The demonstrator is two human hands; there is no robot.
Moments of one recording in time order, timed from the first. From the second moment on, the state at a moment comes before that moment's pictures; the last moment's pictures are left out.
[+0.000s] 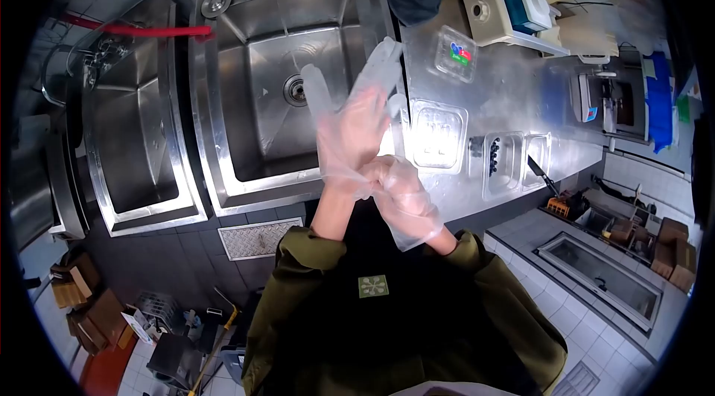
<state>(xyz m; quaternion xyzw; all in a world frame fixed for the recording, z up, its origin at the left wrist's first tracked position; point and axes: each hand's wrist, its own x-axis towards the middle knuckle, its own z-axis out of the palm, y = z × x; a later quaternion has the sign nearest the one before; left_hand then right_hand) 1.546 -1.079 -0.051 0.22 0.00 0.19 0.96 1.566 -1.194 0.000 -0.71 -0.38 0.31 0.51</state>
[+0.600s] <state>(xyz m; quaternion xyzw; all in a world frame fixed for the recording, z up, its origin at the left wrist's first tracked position) 1.597 -1.030 -0.083 0.43 0.21 0.23 0.85 1.578 -1.170 -0.047 -0.55 -0.36 0.44 0.61</state>
